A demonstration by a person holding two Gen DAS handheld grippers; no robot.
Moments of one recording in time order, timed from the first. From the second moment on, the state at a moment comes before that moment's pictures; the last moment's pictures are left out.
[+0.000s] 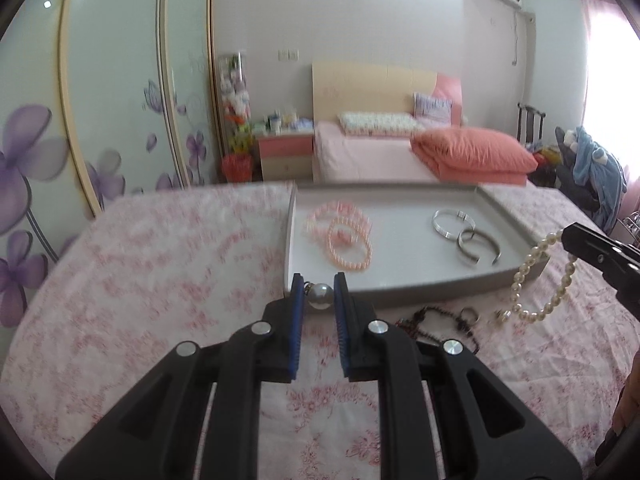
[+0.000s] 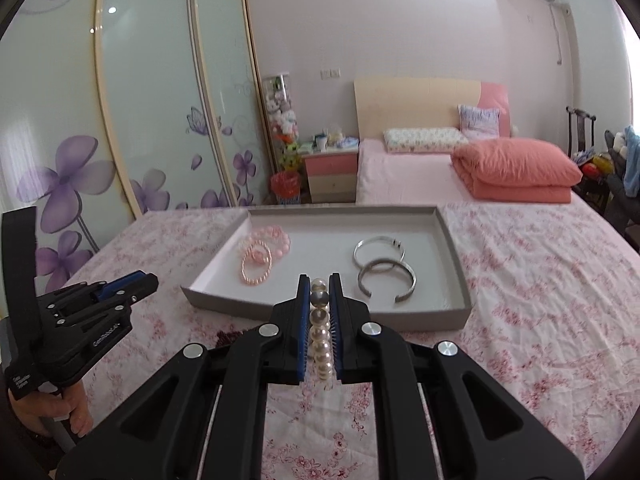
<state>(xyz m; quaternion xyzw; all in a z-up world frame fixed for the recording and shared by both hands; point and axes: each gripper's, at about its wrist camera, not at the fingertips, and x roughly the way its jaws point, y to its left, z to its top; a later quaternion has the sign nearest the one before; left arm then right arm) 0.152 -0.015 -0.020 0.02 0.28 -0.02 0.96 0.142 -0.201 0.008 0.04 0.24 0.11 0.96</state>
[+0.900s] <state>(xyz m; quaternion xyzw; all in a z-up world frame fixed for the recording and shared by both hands) 0.119 -0.046 0.025 0.04 0.19 -0.02 0.98 0.104 -0.205 0.041 0.01 0.12 0.06 0.99</state>
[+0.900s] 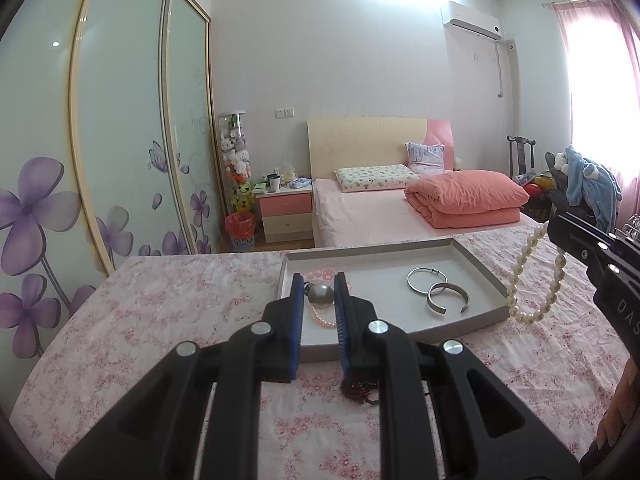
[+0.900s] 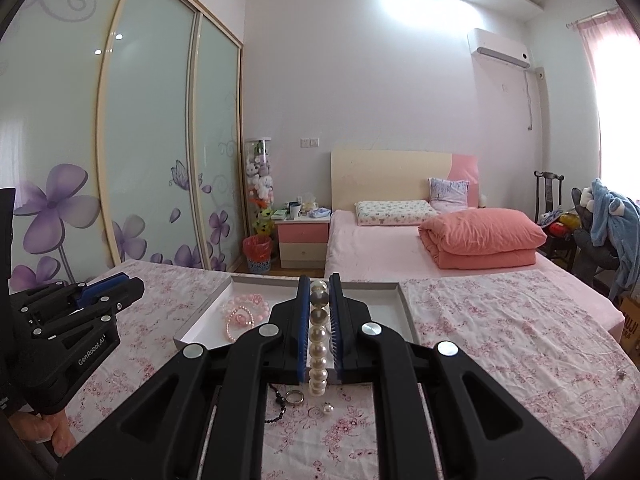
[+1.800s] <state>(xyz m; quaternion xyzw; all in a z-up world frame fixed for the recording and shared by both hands) 0.172 -0.043 0.024 0.03 0.20 -0.04 0.98 0.161 -0.205 0.048 0.02 0.13 0.05 0.99</state>
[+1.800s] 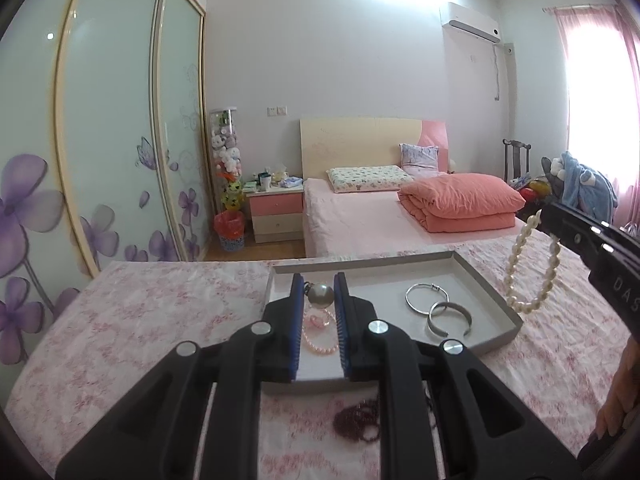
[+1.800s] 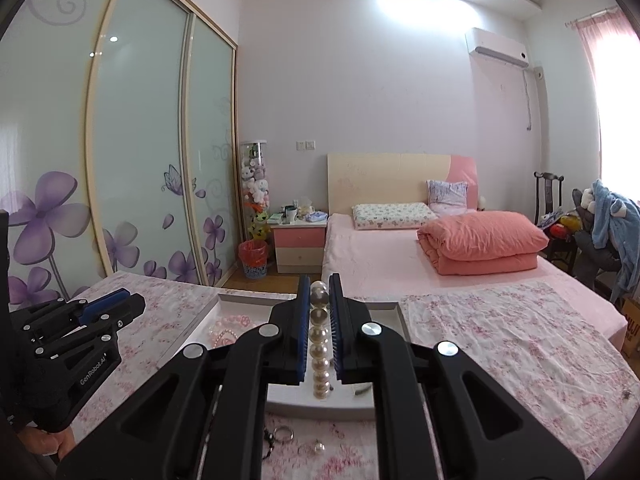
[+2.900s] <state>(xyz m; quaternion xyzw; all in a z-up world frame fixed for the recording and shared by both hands) 0.309 -0.020 -0.027 -0.04 0.30 -0.04 0.95 0.268 -0.225 -0.012 0.08 0.27 0.05 0.96</state>
